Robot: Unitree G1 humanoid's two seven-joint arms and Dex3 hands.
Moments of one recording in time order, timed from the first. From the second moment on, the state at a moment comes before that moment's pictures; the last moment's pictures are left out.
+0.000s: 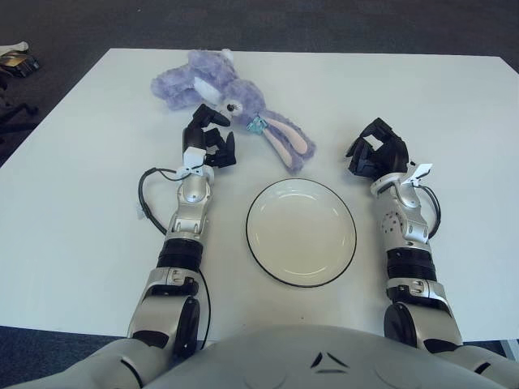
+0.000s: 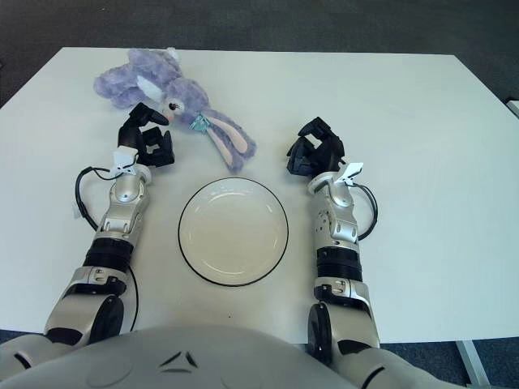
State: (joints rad) left arm -0.34 0.05 0.06 0.41 0.20 -0.35 0.23; right arm -0.30 -0.02 -0.22 0.27 0.28 -0.01 0.07
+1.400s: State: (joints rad) left arm -0.28 0.25 -0.06 0.25 0.67 -0.18 0.53; right arm -0.29 -0.03 -0.19 0.26 0.26 0.02 0.06
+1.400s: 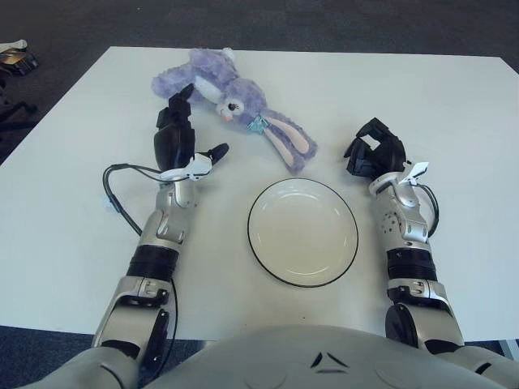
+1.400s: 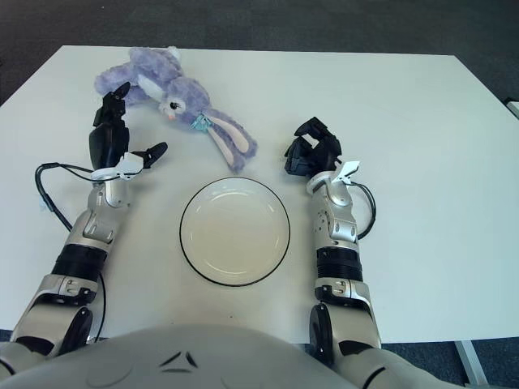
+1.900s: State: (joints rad) left arm -0.32 0.38 -0.10 0.22 0.87 -0.09 0.57; right arm -0.30 -0.04 -0.19 0.27 0.26 0.04 0.07
